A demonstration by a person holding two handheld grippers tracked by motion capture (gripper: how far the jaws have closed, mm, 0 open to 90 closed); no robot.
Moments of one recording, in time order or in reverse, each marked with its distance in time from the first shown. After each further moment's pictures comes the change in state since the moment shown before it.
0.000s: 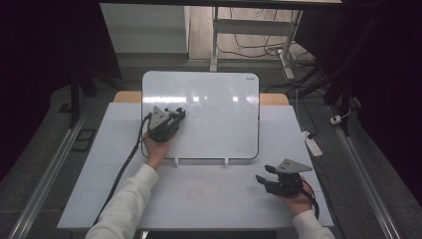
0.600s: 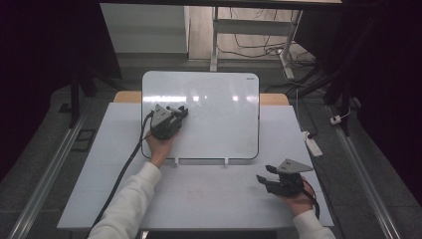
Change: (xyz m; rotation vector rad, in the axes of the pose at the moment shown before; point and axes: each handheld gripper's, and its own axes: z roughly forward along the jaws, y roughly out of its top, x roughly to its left) left arm -0.006 0.001 0.005 0.002 -0.019 -0.013; right arm -0.001 -0.001 -0.001 0.000 -0.002 0.001
